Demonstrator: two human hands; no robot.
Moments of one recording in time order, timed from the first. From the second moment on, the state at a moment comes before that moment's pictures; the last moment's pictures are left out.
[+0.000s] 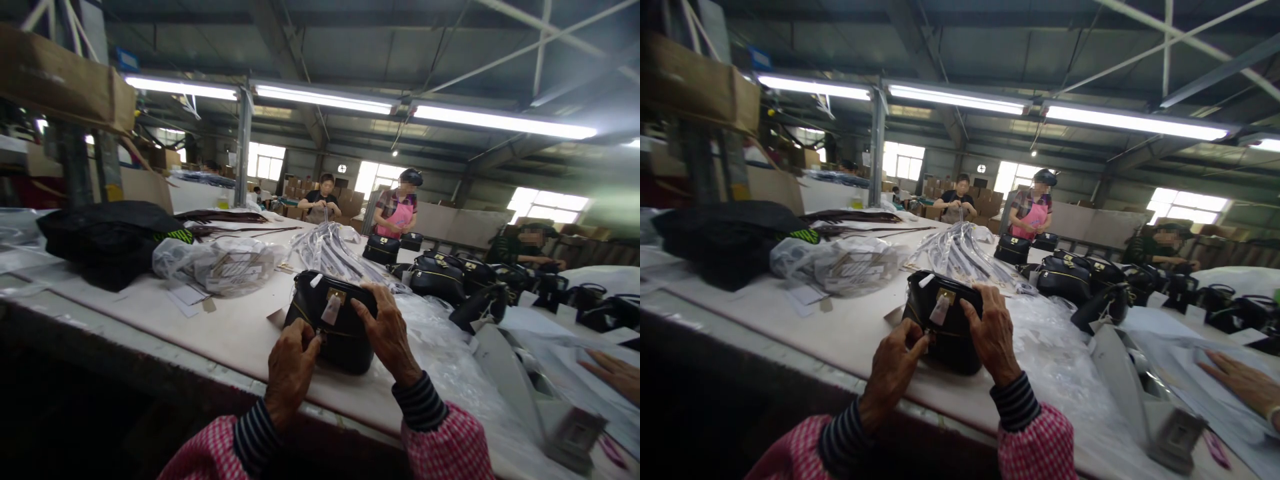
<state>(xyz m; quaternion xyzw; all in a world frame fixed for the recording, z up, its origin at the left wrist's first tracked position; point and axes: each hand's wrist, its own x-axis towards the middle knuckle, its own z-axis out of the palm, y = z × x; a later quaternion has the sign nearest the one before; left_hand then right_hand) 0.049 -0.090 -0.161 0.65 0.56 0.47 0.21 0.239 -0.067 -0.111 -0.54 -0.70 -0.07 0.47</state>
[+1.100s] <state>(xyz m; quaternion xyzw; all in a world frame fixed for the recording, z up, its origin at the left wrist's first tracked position) 0.034 -0.080 -0.174 0.75 0.54 0.39 -0.01 0.243 -0.066 -0.113 -0.51 -0.70 0.00 0.50</state>
